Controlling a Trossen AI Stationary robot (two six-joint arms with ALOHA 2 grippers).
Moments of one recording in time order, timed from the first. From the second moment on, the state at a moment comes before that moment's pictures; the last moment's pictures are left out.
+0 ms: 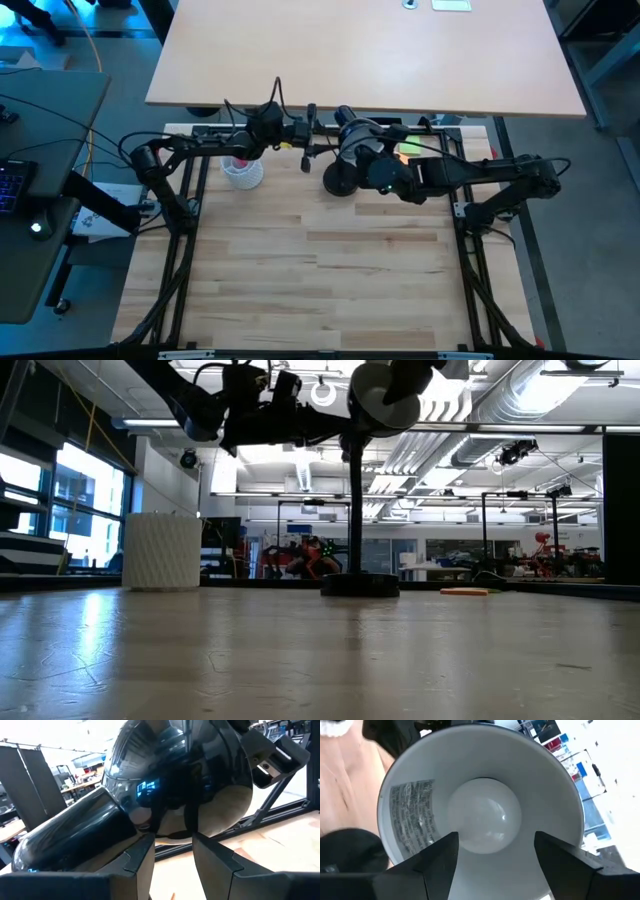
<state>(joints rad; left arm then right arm) 0.51 1.71 1.06 0.71 0.62 0.30 0.06 1.43 1.36 -0.59 1.06 -0.36</state>
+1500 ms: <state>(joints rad) 0.70 2.00 1.44 0.75 1.23 -0.10 -0.02 1.43 1.36 -0.58 1.06 -0.39</state>
